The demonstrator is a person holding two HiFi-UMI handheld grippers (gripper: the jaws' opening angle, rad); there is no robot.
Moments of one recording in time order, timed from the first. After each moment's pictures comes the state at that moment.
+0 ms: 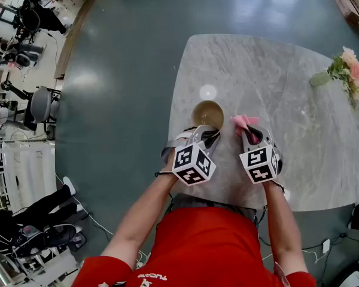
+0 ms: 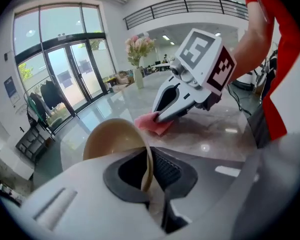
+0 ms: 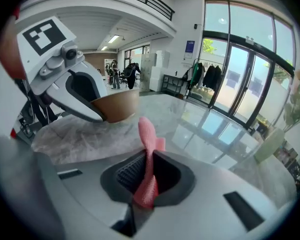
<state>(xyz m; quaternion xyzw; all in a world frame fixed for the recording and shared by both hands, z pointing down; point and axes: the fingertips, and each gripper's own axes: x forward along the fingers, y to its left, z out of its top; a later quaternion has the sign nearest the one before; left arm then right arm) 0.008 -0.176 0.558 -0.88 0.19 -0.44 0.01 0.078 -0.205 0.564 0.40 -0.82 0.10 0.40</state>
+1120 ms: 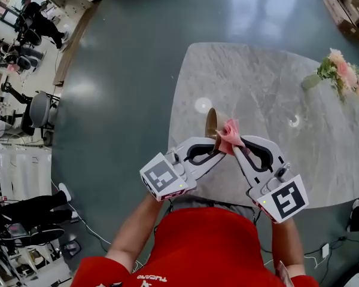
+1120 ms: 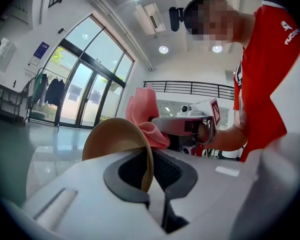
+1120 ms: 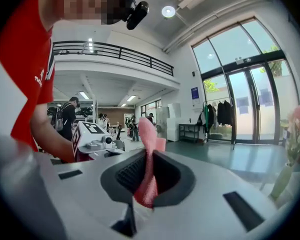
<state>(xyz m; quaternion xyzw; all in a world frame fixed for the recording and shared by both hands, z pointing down) 0.014 -0.126 0.379 -0.98 0.16 -0.03 -0.12 0.019 -0.139 0.326 0.33 -0.94 0.04 0.08</state>
